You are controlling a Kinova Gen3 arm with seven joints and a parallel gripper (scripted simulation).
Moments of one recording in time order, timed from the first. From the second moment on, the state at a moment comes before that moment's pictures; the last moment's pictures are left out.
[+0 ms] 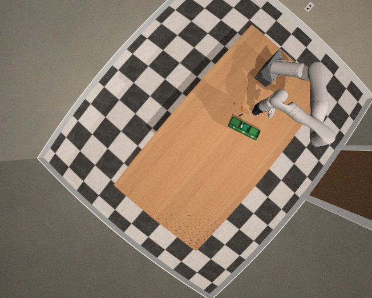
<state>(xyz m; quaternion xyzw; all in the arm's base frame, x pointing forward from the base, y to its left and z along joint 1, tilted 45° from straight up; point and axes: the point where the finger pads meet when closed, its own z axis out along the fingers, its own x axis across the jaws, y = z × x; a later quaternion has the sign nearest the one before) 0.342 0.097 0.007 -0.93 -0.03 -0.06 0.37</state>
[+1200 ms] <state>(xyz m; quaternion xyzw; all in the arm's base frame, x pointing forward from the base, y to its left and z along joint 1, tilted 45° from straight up) 0.413 0.129 0.039 -0.93 -0.02 -0.06 0.37</state>
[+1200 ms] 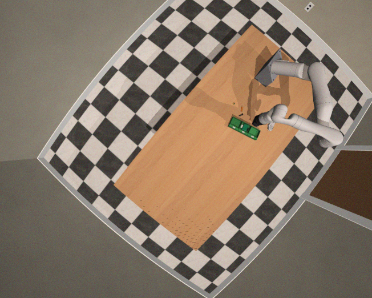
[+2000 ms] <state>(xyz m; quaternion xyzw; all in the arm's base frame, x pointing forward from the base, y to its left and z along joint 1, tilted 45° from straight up) 0.461 0.155 0.070 -0.92 -0.03 -0.06 0.37</state>
